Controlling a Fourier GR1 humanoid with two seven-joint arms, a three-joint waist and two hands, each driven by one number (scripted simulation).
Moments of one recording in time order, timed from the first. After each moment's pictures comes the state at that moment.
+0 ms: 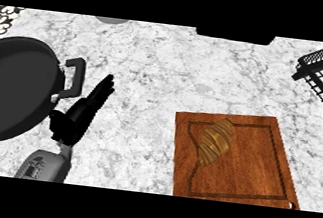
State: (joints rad) left arm -0.16 0.10 -0.11 -1.35 0.01 -0.09 -0.07; right arm -1.01 -0.86 -0.31 -0.62 0.58 -0.05 0.55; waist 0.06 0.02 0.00
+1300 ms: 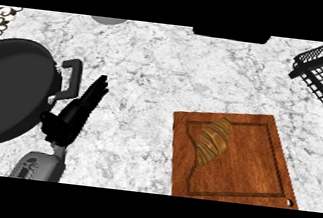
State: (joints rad) left arm -0.14 0.12 -0.08 -1.34 0.02 -0.12 -0.10; right arm -1.21 -0.82 -0.57 -0.27 0.40 -0.31 0.48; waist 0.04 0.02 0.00
